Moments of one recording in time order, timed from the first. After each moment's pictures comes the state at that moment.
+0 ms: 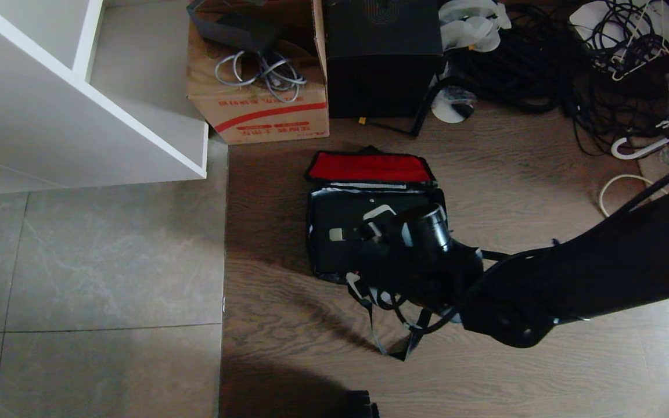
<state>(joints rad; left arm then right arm) 0.00 0.00 0.00 -0.02 0.02 -0.04 0.75 2.03 -1.11 -0.41 -0.28 -0.04</state>
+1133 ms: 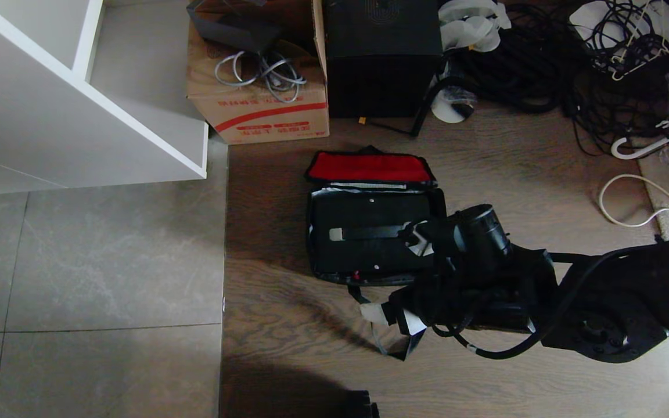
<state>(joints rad) 0.00 0.00 0.00 -0.02 0.02 -0.04 0.71 1.86 -0.95 -0.29 0.03 0.20</state>
